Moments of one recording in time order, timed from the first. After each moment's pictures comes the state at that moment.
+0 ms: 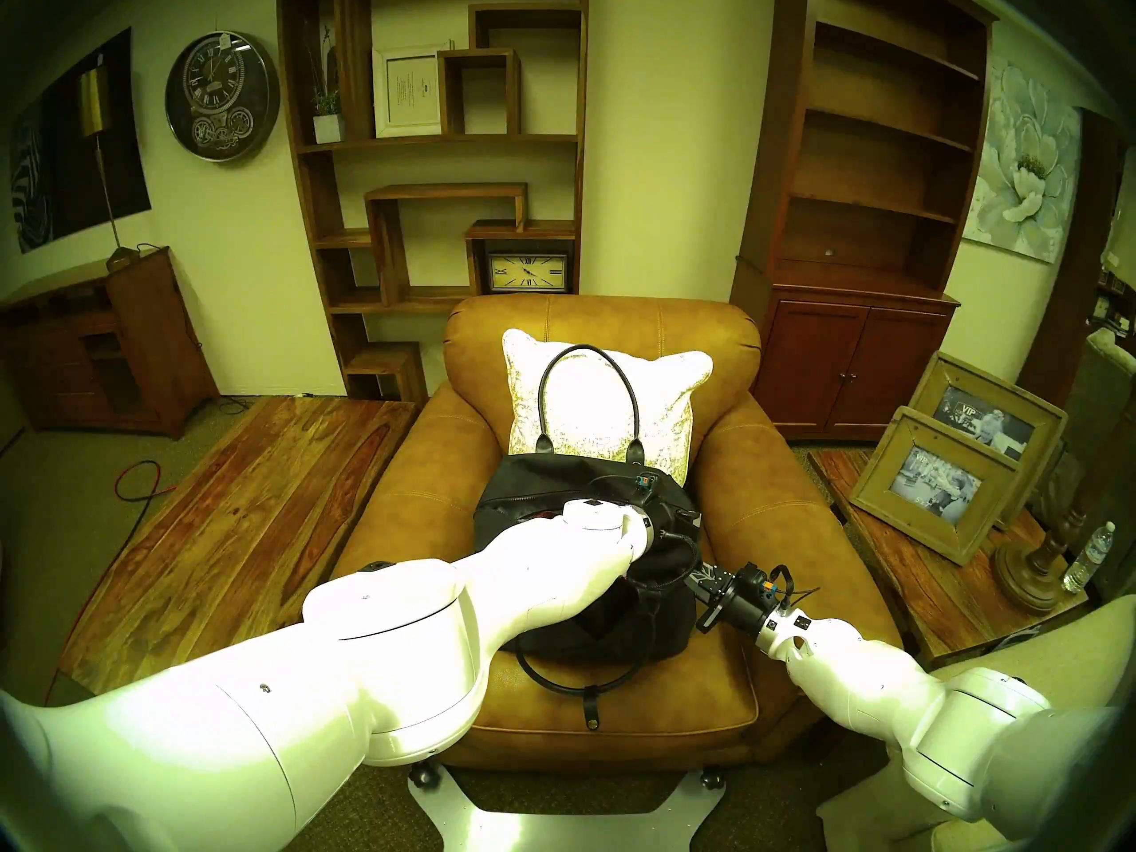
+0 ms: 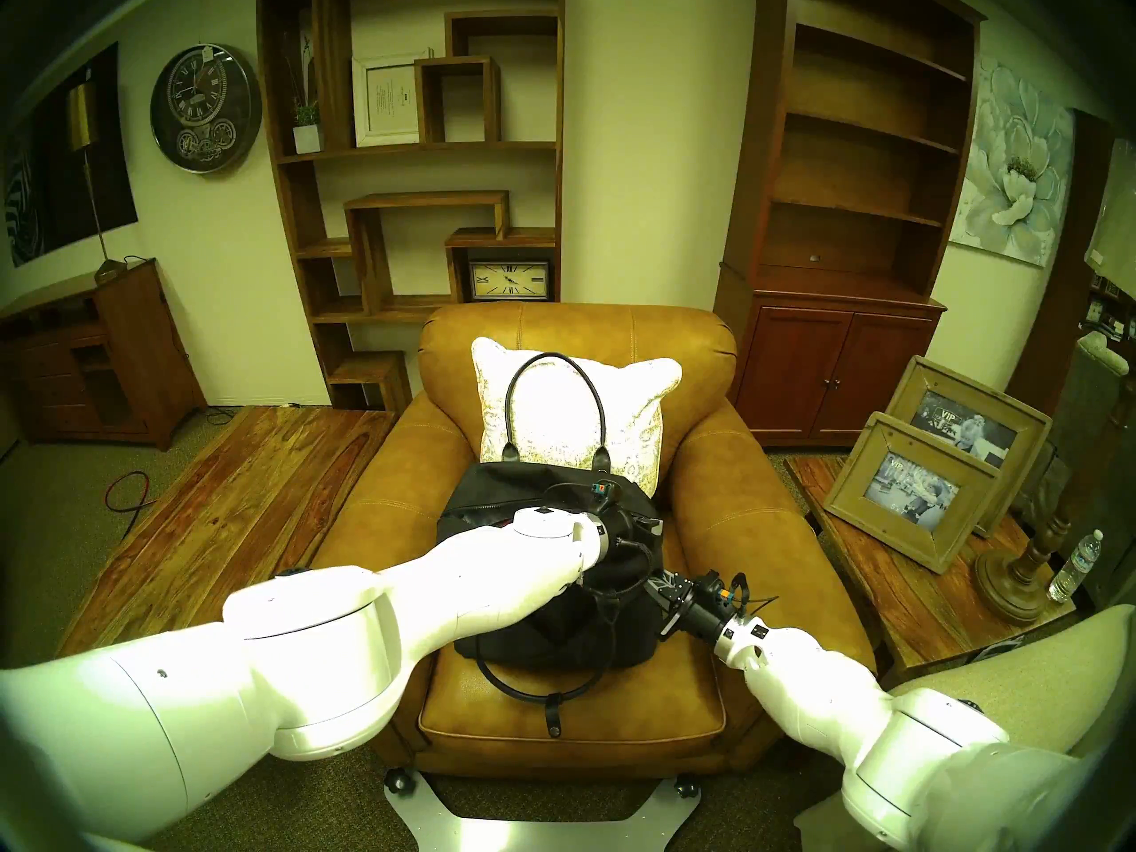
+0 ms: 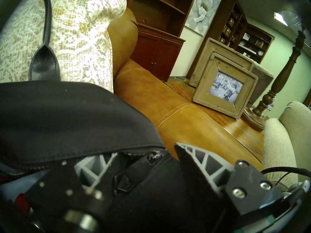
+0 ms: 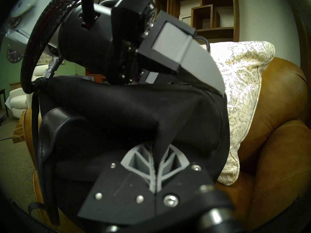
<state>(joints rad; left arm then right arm) 0.69 -1.70 -0.24 -0.44 -1.21 -0.02 -0.22 -1.09 -1.12 0.70 -0.47 0.87 -0.79 0.74</state>
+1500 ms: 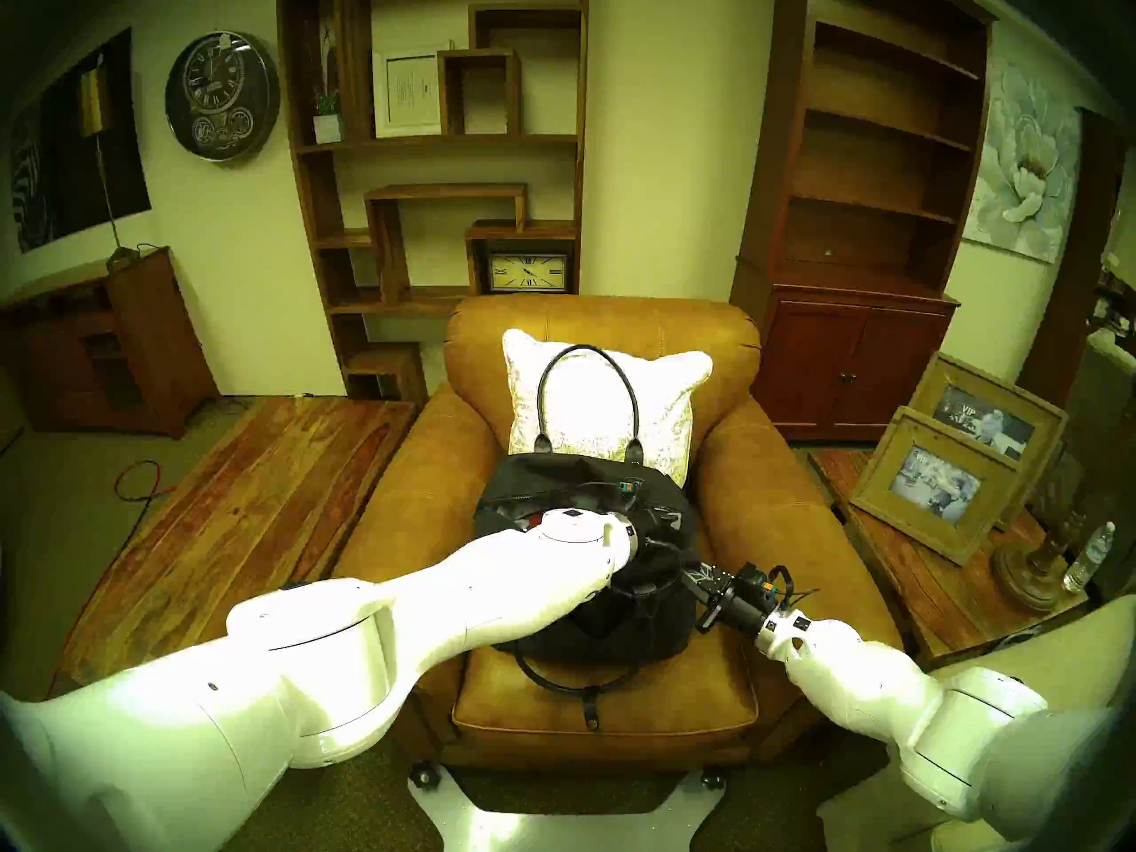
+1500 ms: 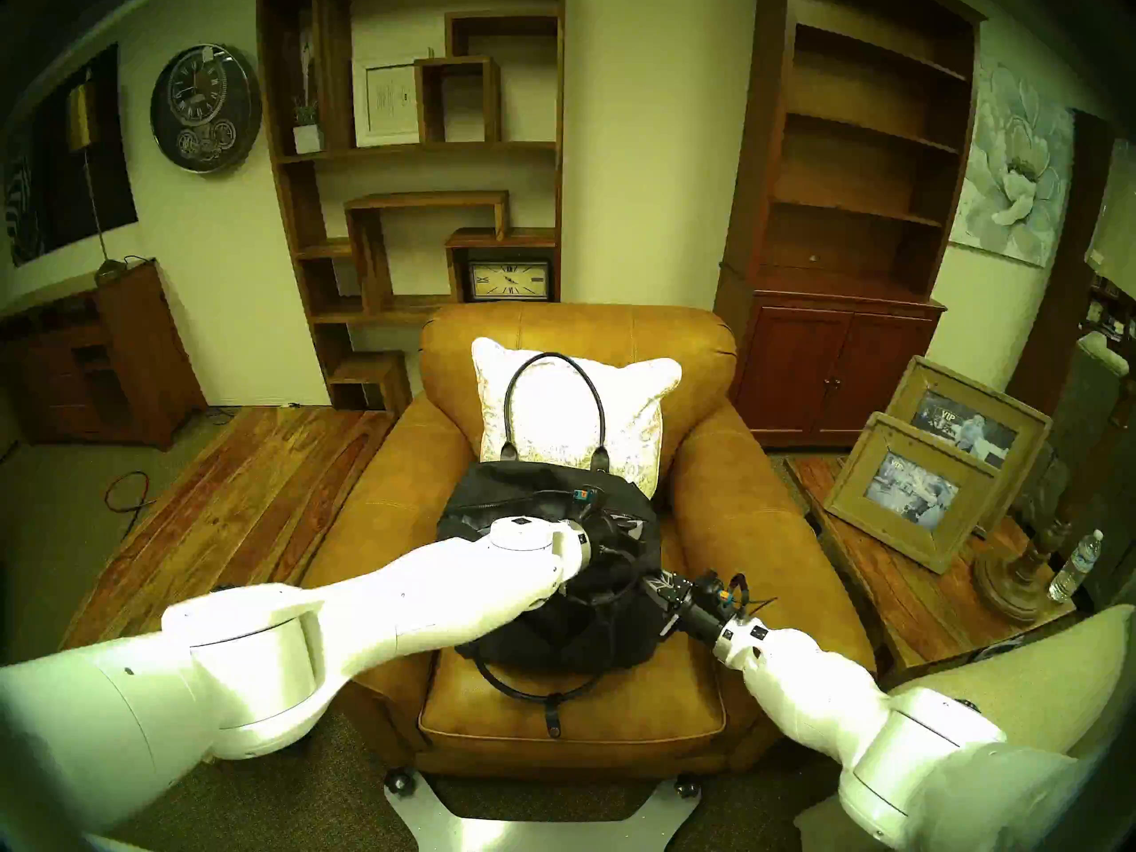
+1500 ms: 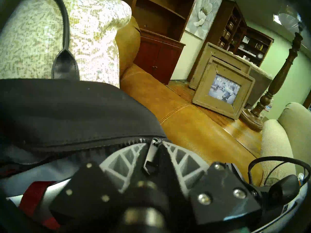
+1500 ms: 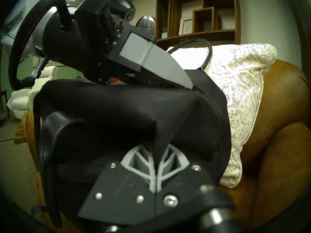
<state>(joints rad) 0.76 -1.48 -0.25 -0.81 -1.21 0.01 -0.05 -1.09 -1.13 0.70 -0.46 0.88 -0.80 0.76</state>
